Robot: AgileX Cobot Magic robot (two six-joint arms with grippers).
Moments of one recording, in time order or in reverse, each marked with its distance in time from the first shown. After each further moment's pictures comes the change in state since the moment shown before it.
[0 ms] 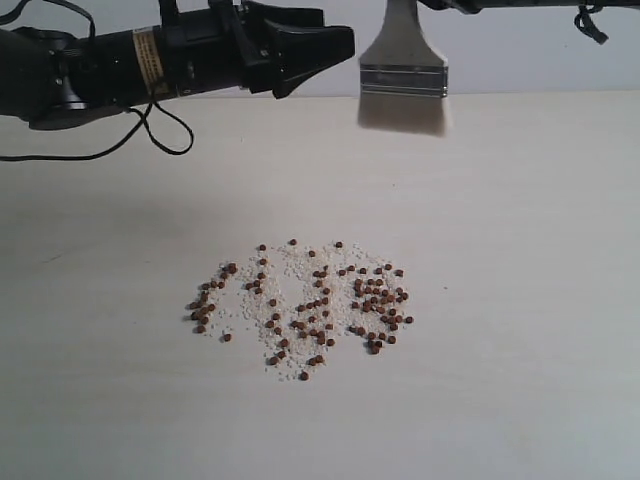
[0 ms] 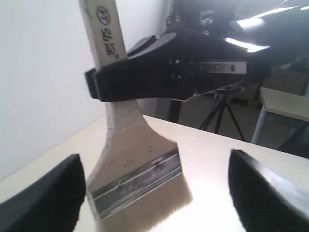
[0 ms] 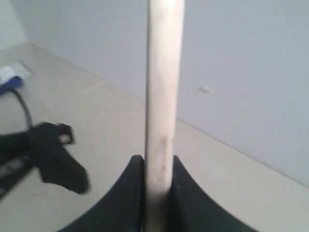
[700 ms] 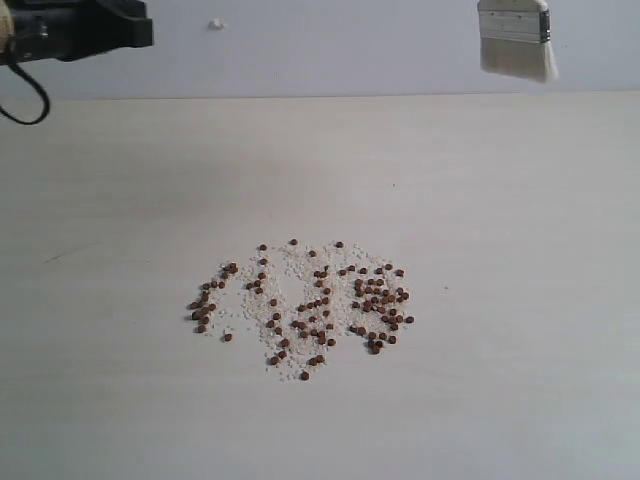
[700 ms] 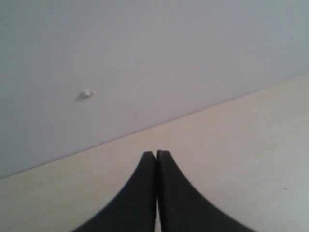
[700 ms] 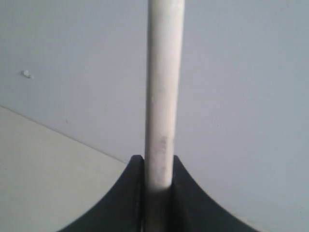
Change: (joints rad) left arm 0.140 -0.404 0.267 -0.126 0.785 0.072; right arm 0.062 -0.163 0.003 -0.676 -0.611 0.507
